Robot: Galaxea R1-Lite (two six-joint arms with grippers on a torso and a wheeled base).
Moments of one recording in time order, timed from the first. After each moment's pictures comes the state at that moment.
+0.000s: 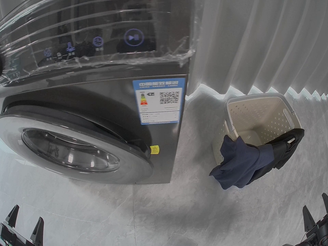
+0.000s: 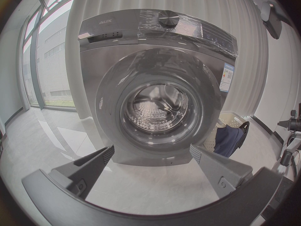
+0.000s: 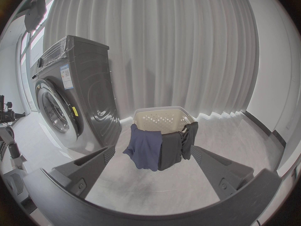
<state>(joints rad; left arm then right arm) -0.01 0.02 -0.02 0.00 0.00 -0.06 -0.01 0.02 -0.02 0.00 0.01 -0.01</state>
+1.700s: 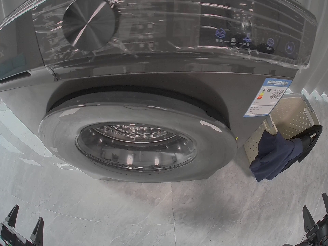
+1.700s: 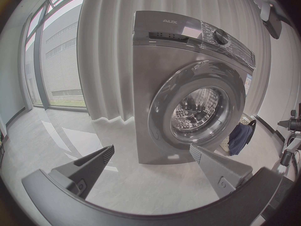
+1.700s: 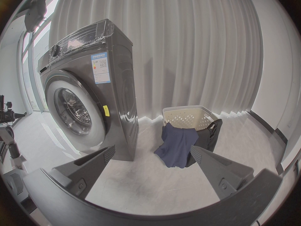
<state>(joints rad) -0.01 0.02 -0.02 0.00 0.00 -0.06 -0.01 0.02 -0.02 0.00 0.01 -0.01</state>
